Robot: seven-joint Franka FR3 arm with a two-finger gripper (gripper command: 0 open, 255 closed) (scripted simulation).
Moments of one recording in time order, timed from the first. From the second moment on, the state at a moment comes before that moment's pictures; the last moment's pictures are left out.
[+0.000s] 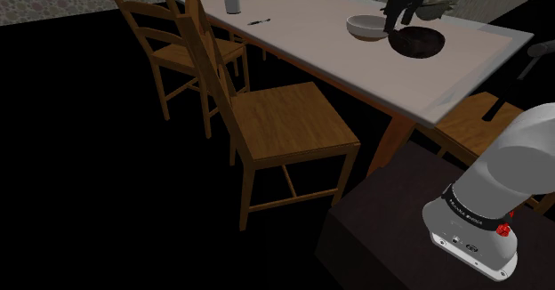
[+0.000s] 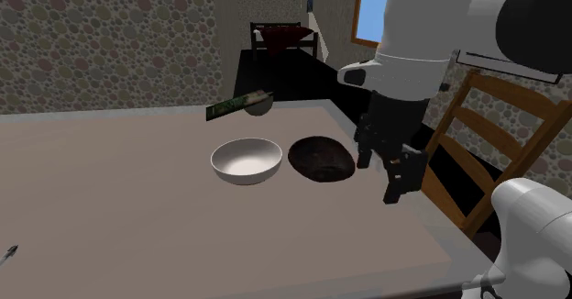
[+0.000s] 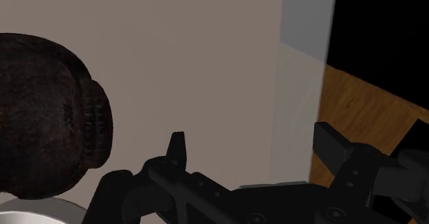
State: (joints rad) arm -0.04 -0.58 -0.08 -2.20 -0.07 1.66 -0.15
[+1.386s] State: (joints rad) arm -0.11 0.21 -0.22 -1.49 -0.09 1.72 -0.41
